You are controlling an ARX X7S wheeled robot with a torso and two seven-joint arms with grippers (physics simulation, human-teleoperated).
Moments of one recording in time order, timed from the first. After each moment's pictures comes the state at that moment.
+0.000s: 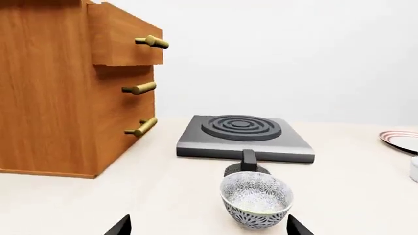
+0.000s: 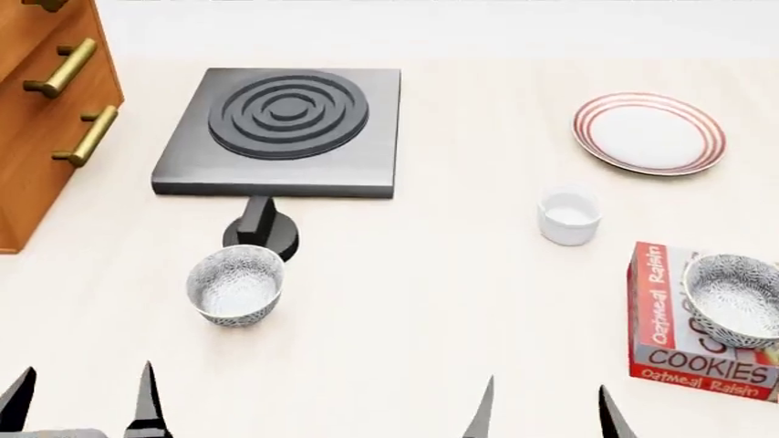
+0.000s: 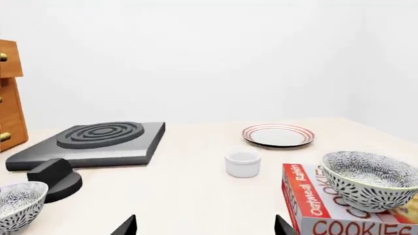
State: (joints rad) left arm -0.03 -0.07 0.03 0.15 -0.09 -0.07 -0.12; right arm 0.00 0.08 -0.03 -0.16 0.10 0.03 0.10
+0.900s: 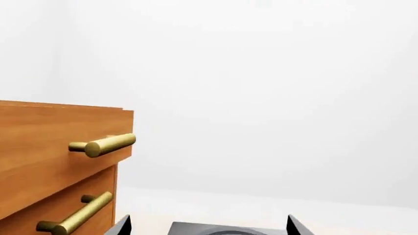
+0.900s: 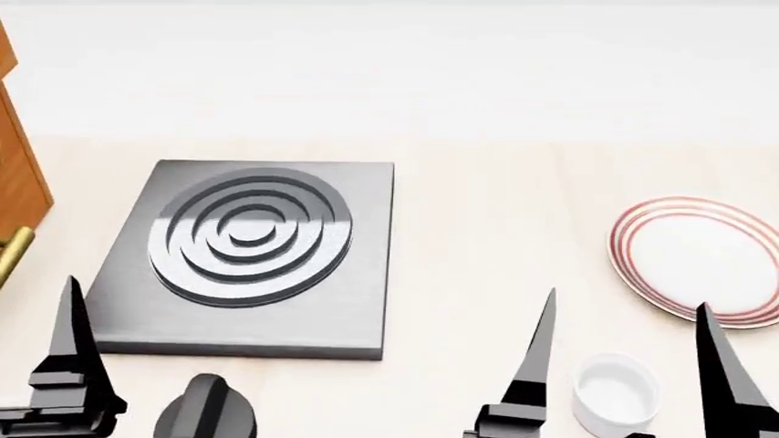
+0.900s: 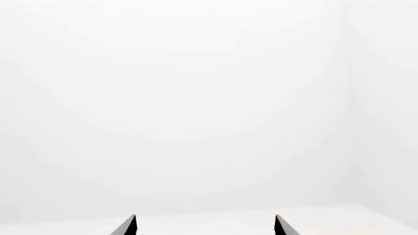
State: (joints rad) left arm -0.04 -0.17 0.01 0.59 -0.22 -0.28 -0.17; right arm -0.02 0.19 0.02 -0.69 0.18 0.24 0.19
